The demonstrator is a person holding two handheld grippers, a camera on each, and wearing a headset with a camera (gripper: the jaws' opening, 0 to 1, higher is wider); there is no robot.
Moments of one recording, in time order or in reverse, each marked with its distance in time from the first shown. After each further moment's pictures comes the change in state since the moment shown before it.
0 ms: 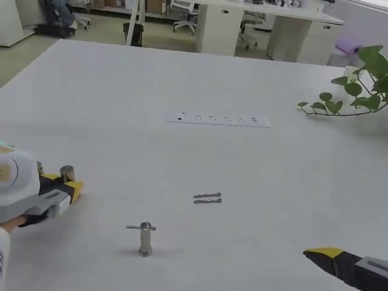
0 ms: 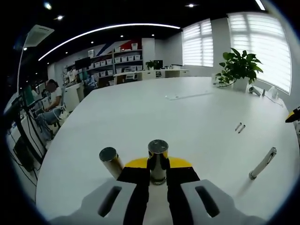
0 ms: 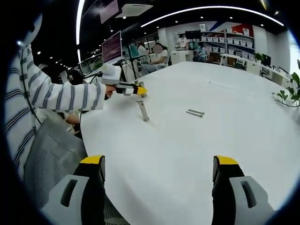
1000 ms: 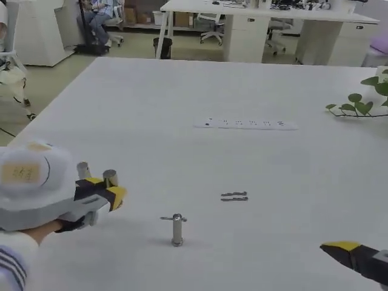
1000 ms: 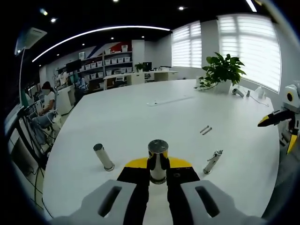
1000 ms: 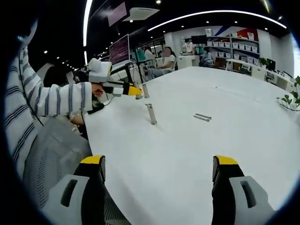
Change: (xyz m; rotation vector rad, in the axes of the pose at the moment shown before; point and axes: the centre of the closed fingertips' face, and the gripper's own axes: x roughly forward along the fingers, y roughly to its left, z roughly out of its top) left arm -0.076 -0.058 0.016 0.023 -0.002 -0.097; right arm -0.001 0.015 0.003 -0.030 -0.047 0.051
